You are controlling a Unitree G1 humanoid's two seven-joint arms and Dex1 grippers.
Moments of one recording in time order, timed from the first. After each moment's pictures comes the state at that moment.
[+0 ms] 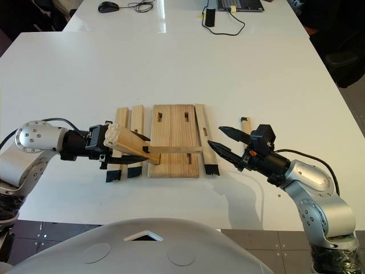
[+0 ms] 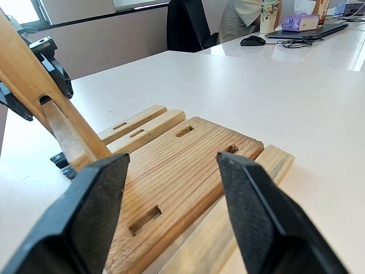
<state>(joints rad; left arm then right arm) -0.08 0.83 -0.20 -0.40 -0.51 0.21 -1.19 0.39 -0.63 -0.20 -0.57 0.69 0.44 0.82</state>
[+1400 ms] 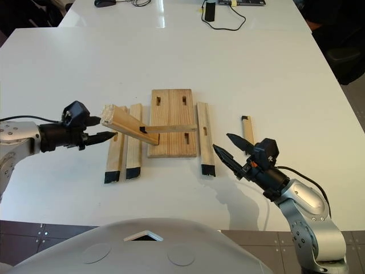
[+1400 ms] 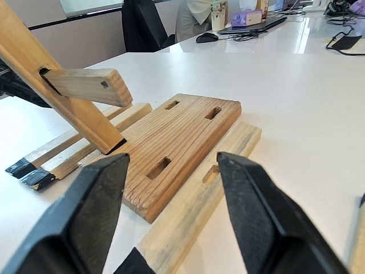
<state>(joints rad) -0.02 0.87 0.09 -0.58 -0.52 1.11 -0.78 0.58 -0.49 -0.21 -0.64 0.59 0.31 0.69</state>
